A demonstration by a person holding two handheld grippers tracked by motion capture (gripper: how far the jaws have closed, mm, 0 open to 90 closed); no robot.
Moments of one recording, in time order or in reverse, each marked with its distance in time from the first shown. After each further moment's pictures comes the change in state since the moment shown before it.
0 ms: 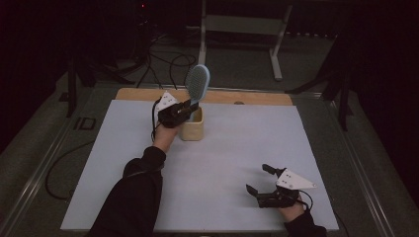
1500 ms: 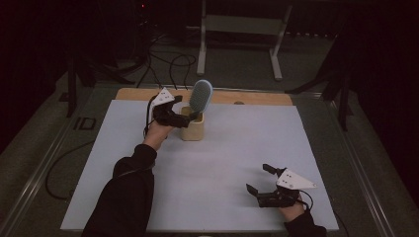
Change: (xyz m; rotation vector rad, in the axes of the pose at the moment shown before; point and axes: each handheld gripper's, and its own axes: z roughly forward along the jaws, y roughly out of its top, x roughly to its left) left arm 0.006 0.019 -0.016 0.094 -0.092 0.027; right arm -0.001 0.000 0.000 -0.001 -0.006 -0.001
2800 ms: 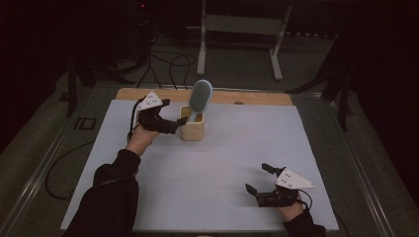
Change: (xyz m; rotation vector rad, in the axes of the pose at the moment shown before) left arm -0.009 0.004 -0.052 0.070 0.036 0.053; right arm 0.001 0.002 0.002 -0.002 0.005 -0.005
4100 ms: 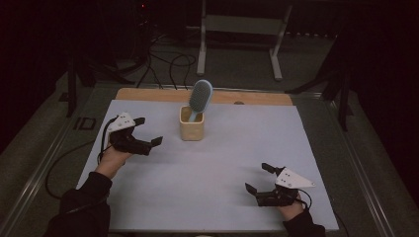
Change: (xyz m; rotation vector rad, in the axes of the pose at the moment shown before) left arm -0.005 -0.045 -0.081 0.072 0.049 -0.023; right arm -0.001 0.000 0.001 0.004 -0.003 -0.002
